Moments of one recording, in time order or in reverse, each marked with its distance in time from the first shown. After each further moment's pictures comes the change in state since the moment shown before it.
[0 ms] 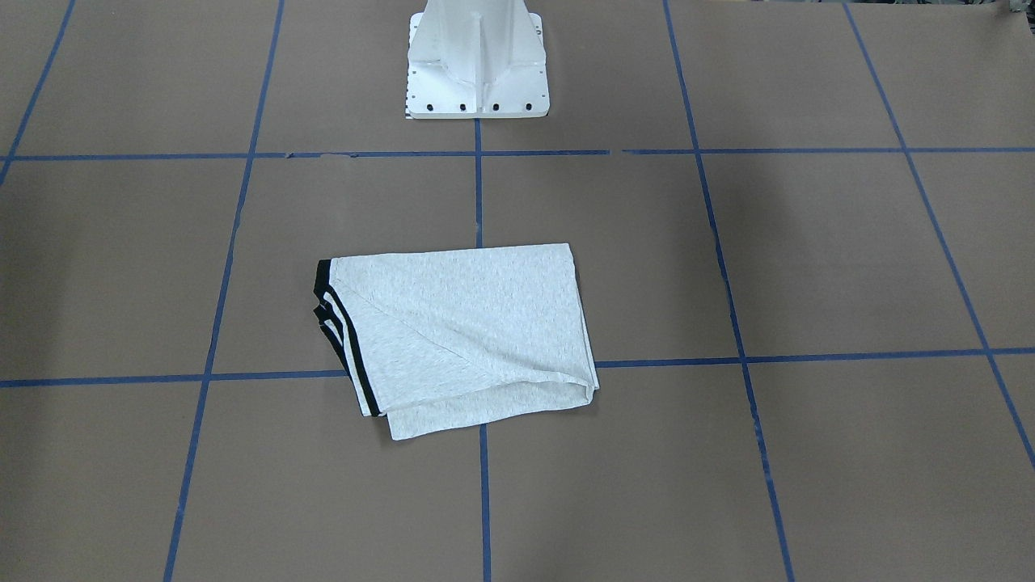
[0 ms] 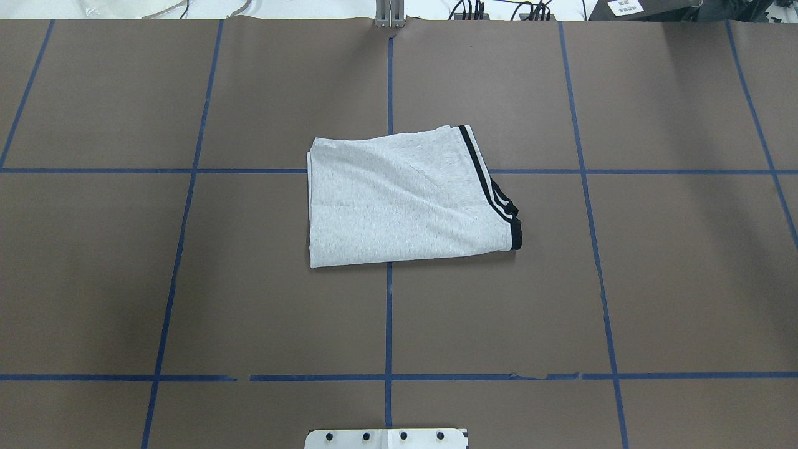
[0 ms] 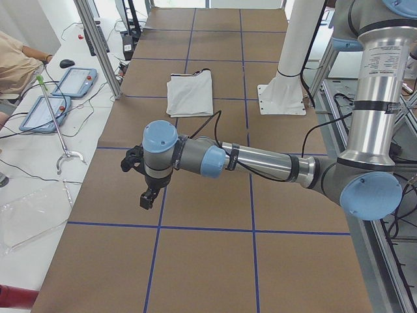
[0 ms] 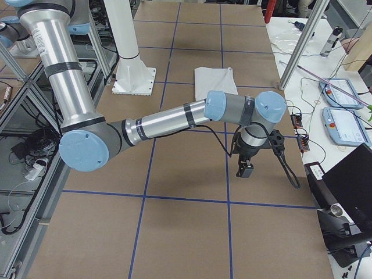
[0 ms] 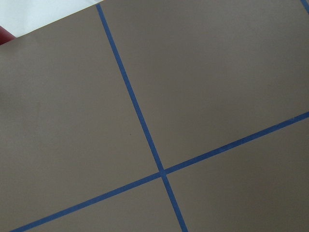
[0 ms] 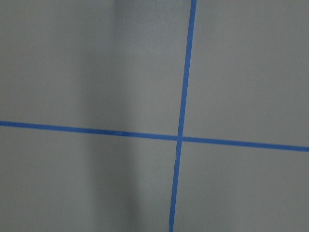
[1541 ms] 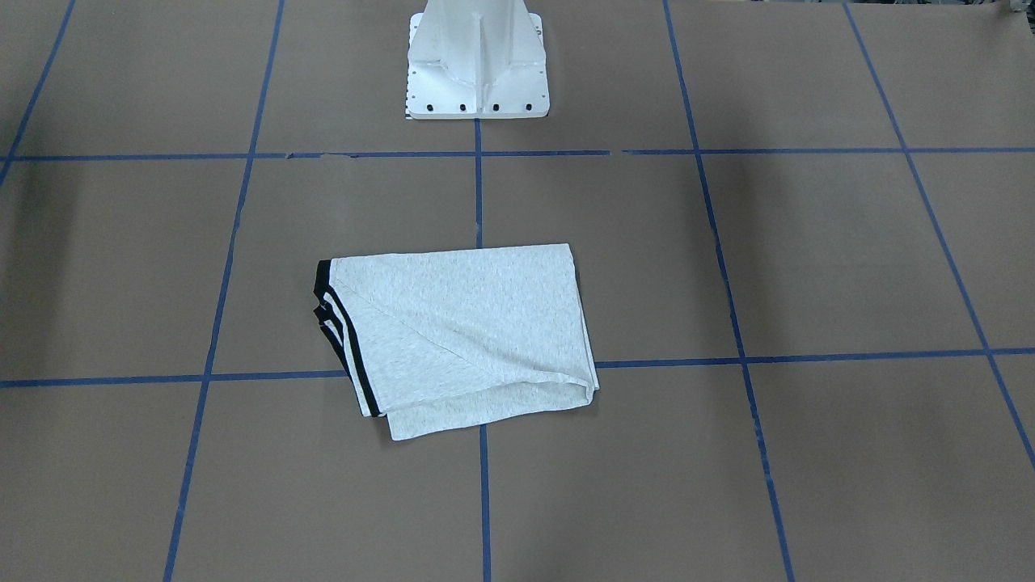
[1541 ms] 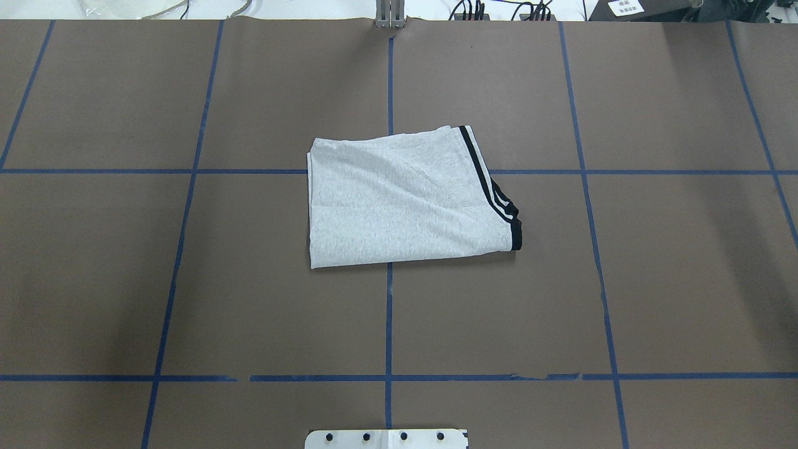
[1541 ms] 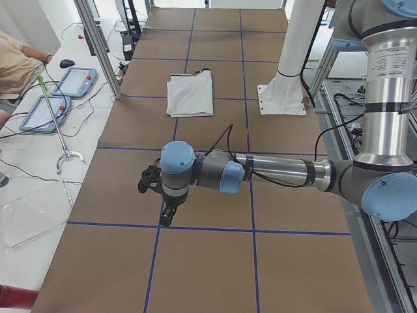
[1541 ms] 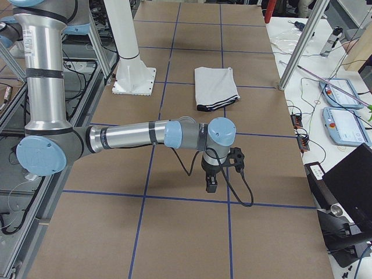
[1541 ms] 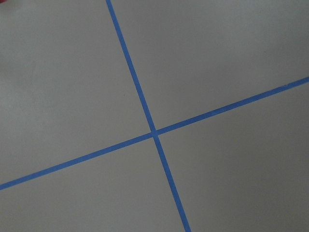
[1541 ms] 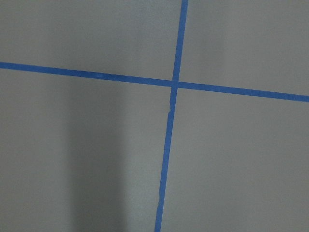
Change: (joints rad) left arm -0.012 0.086 0.019 -0.020 0.001 -0.042; right arm -0.072 -0.303 0.062 0.380 -0.002 0.112
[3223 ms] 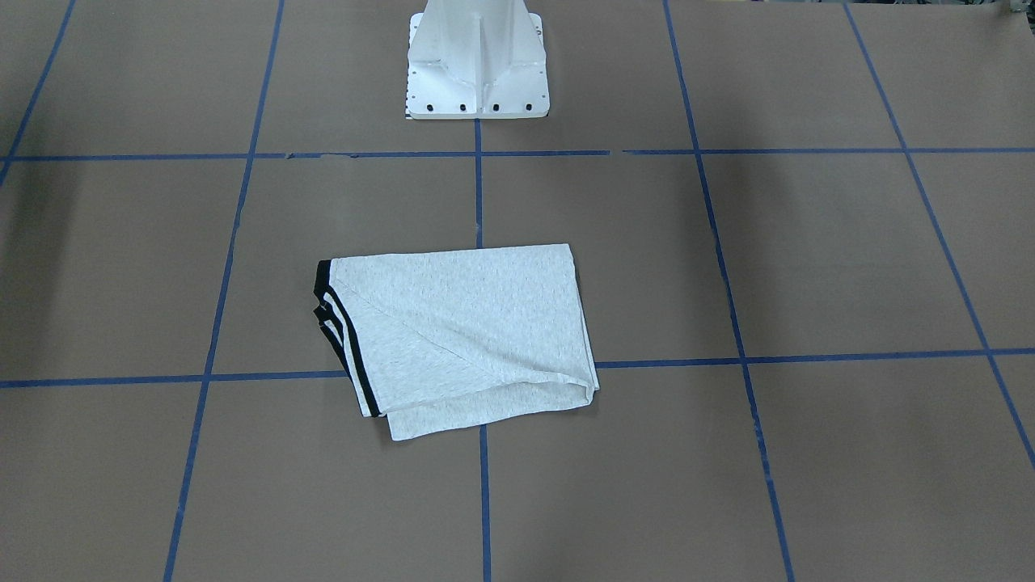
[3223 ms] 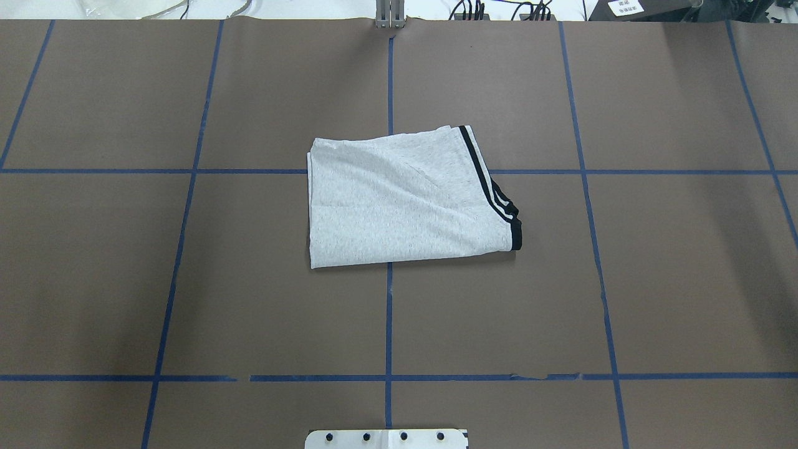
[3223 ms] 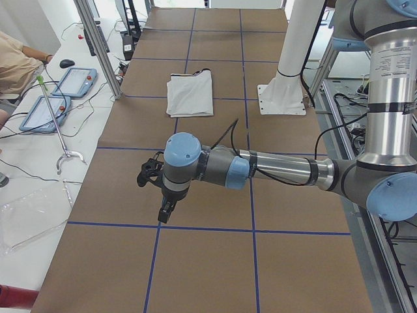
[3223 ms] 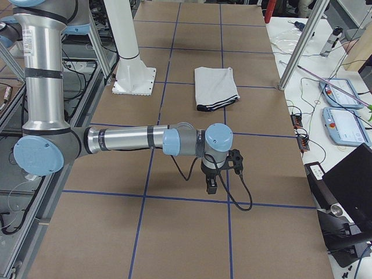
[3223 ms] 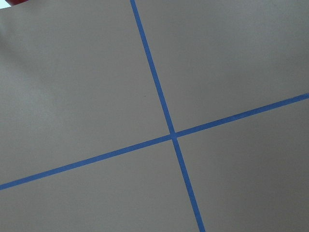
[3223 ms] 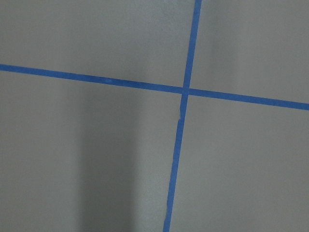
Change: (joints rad) left arm -0.035 0.018 -0.066 -0.004 0.006 0.000; right arm -0.008 -0.012 -0.012 0.057 0.043 0.012
